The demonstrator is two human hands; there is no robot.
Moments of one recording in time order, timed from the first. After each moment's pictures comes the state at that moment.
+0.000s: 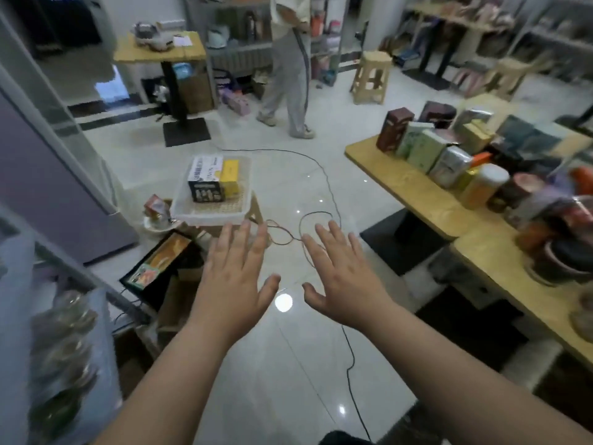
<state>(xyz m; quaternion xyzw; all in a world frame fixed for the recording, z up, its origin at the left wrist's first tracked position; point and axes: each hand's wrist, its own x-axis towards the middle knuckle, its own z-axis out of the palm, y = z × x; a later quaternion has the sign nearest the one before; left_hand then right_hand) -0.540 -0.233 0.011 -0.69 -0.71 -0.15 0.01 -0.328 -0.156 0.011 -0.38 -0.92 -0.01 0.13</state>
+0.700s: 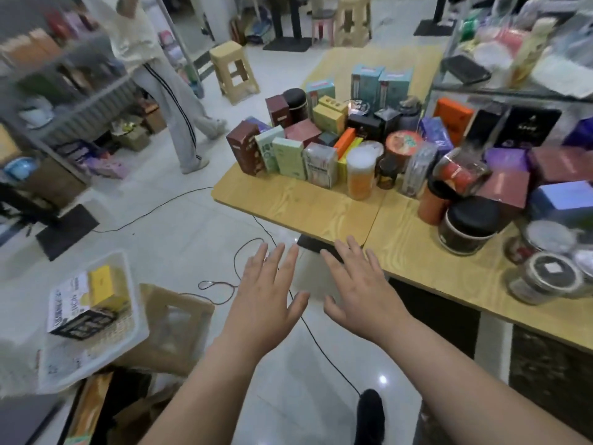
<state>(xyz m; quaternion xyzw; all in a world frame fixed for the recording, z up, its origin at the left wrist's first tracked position) -0.257 0.082 -0.015 -0.87 -0.48 -0.08 -0.05 -0.054 0.041 -0.039 -0.64 -0.75 0.08 0.14</state>
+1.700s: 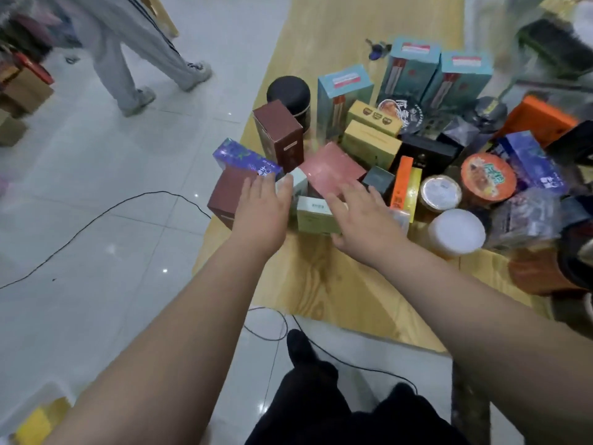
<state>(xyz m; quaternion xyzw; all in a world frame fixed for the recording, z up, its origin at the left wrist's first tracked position) -0.221 0.634 -0.070 -0.91 -0.41 0.08 0.00 -0.054 0.522 -0.073 -0.74 -0.67 0.07 -0.02</state>
